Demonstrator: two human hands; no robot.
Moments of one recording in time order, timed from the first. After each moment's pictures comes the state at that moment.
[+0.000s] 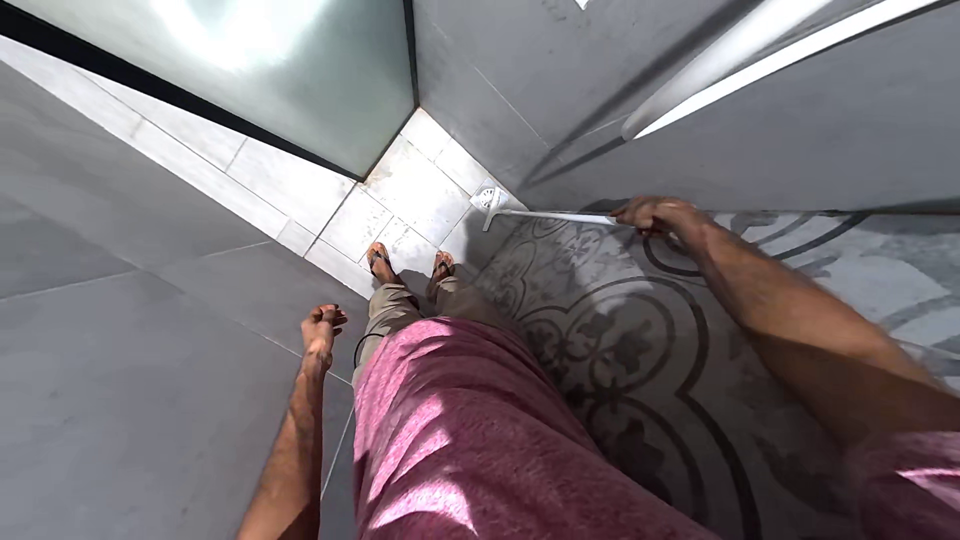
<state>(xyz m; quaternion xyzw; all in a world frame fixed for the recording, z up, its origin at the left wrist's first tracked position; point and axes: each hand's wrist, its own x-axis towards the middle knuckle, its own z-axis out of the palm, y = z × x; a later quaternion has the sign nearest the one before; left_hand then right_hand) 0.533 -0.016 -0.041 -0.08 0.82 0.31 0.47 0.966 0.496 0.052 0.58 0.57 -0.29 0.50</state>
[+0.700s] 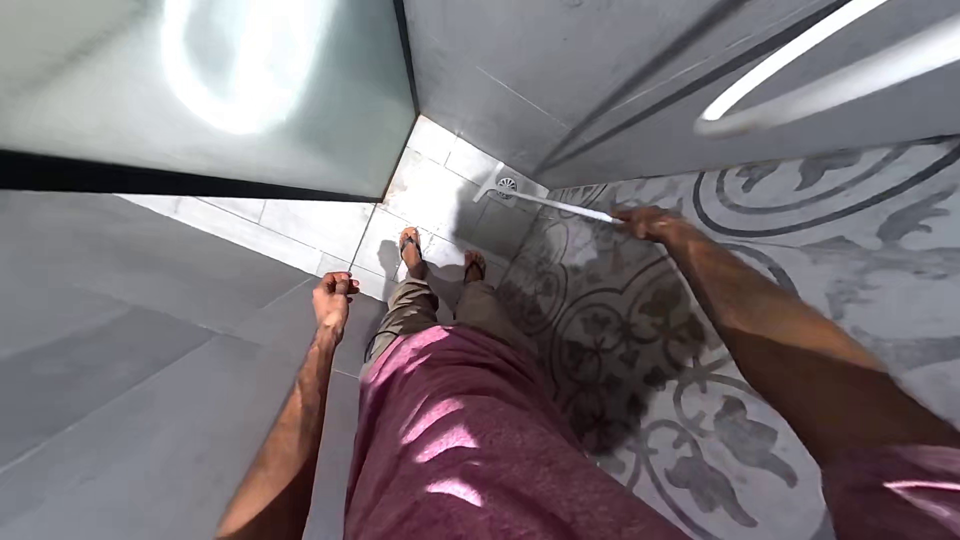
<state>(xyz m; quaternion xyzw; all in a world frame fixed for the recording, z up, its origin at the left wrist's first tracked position) 0.390 0.079 -0.040 0.16 0.82 0.26 0.49 0.950 0.404 0.004 0.57 0.62 -0.31 0.45</state>
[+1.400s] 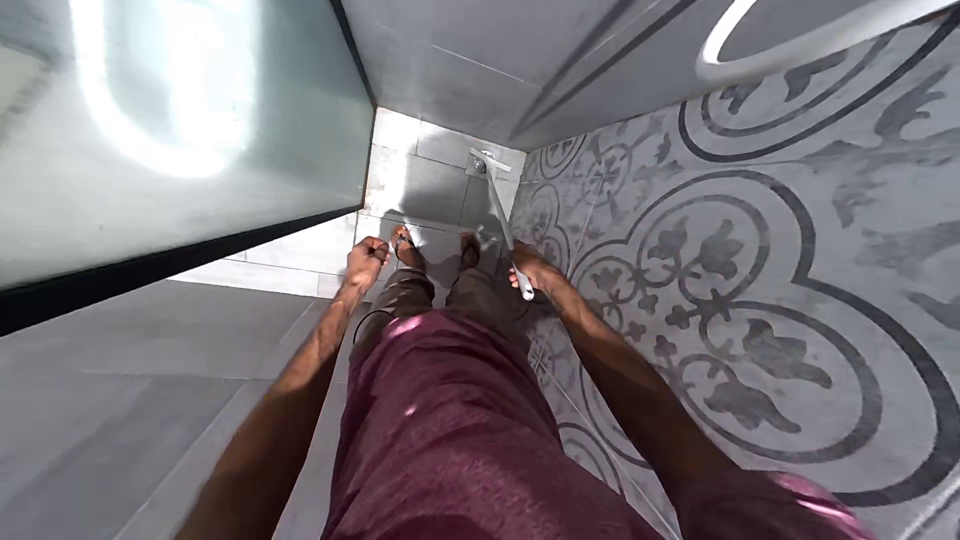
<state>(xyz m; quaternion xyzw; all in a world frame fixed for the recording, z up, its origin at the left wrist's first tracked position) 0.392 0.199 -0.066 0.34 0.70 0.10 0.63 0.746 0.209 -0.022 0.78 0.14 -0.60 0.07</state>
